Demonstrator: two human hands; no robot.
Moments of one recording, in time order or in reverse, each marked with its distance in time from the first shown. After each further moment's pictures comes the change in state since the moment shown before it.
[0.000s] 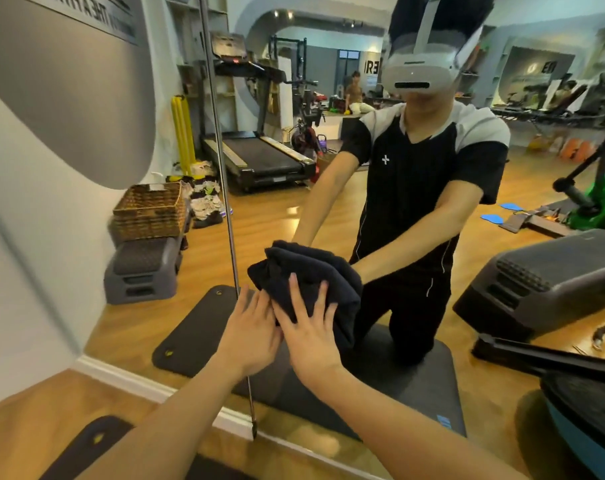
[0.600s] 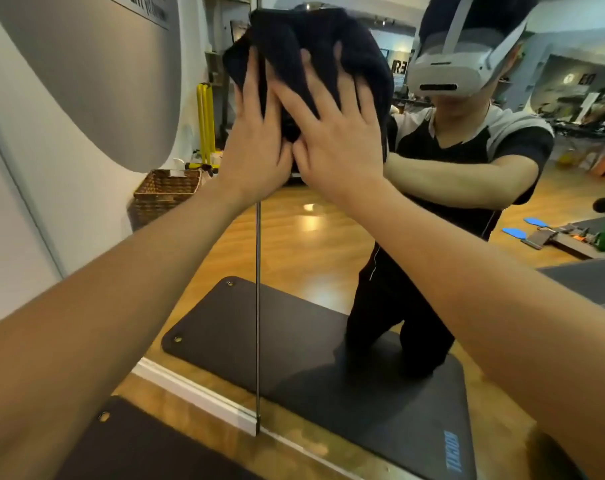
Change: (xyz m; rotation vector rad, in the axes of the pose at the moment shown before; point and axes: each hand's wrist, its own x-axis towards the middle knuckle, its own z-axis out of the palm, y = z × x) left_hand 0.166 -0.117 -0.166 -0.451 0.589 -0.117; right_hand 0.202 0.019 -0.201 -0.221 0.581 -0.190
